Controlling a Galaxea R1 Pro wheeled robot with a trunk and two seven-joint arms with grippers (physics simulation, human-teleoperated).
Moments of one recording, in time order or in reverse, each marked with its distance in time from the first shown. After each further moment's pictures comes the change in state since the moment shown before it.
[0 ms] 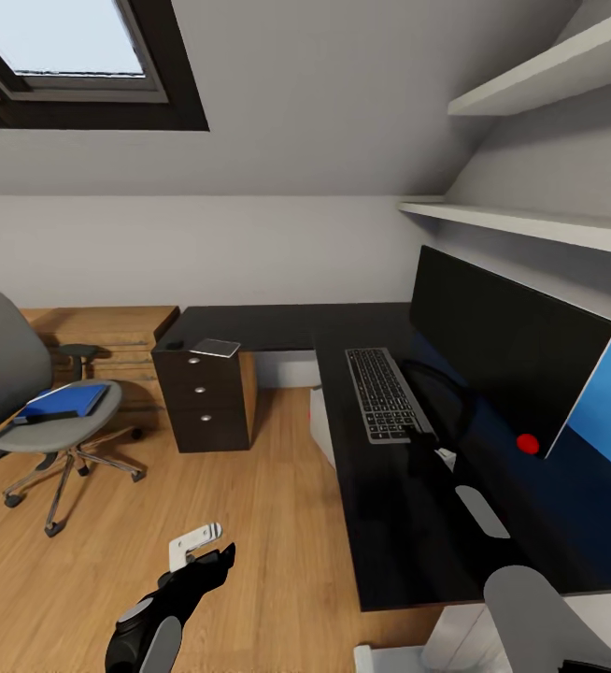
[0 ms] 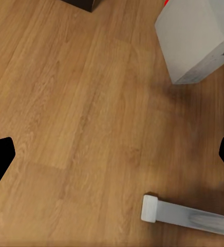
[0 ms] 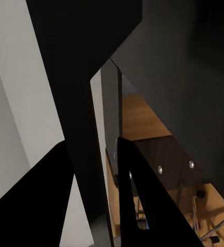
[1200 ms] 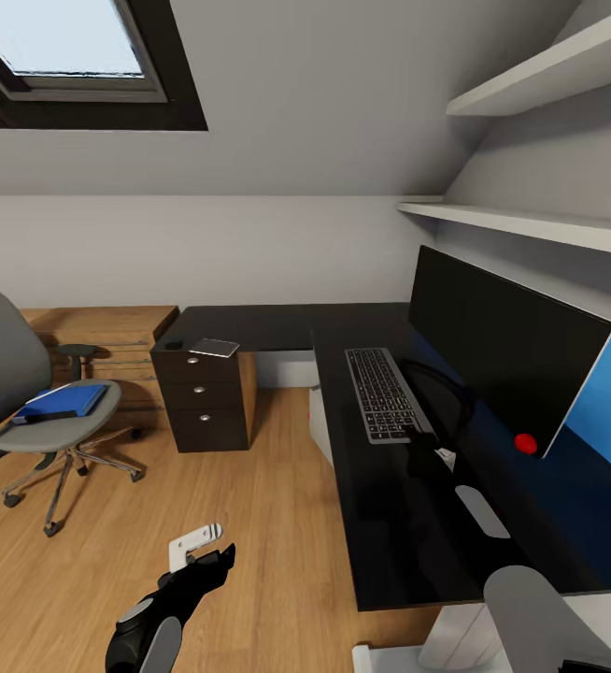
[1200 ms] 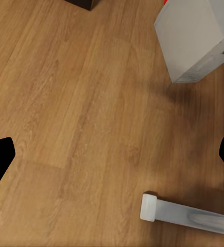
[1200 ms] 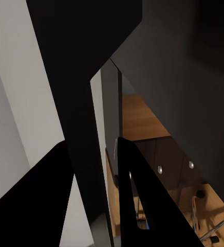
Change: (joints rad) left arm 0.000 0.000 0.000 0.003 0.000 0.000 0.000; right arm 0.000 0.000 0.001 -0.001 0.000 0.001 0.000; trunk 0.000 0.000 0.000
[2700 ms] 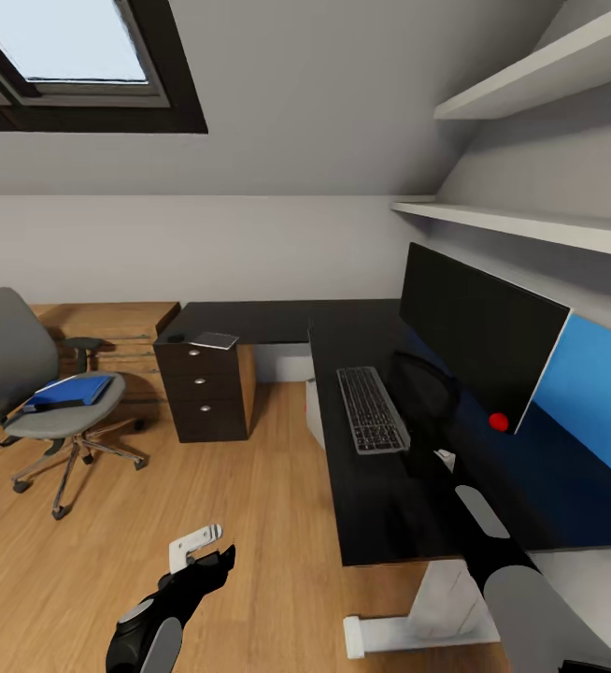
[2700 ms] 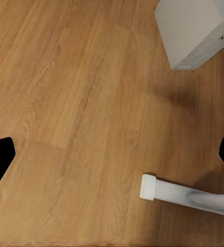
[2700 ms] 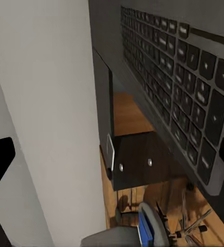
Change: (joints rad) left arm 0.000 0.000 0.000 0.006 0.000 -0.002 0.000; right arm 0.000 0.000 0.000 0.000 0.000 0.001 -0.024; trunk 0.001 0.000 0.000
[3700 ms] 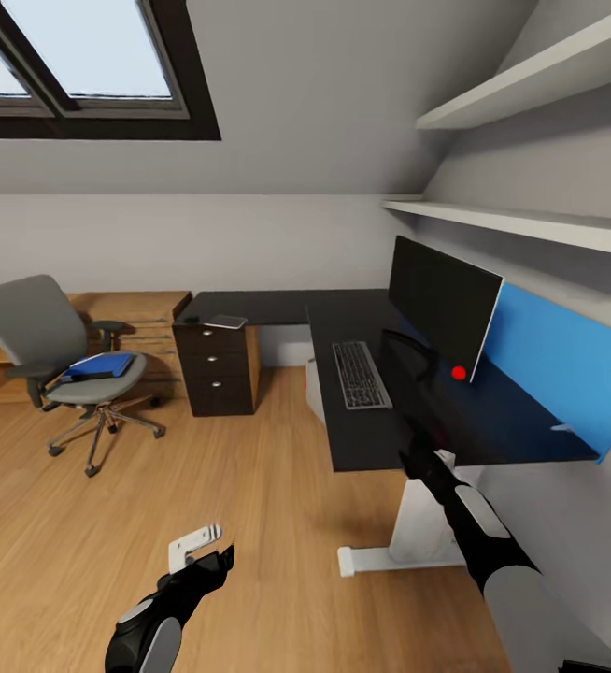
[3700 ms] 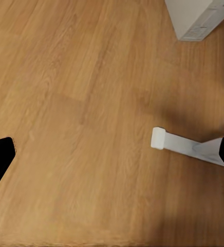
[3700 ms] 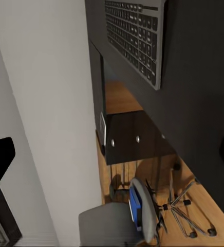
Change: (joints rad) left arm 0.000 0.002 0.003 0.001 0.000 0.000 0.001; right arm 0.000 0.000 0.001 0.000 0.001 0.000 0.000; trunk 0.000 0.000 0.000
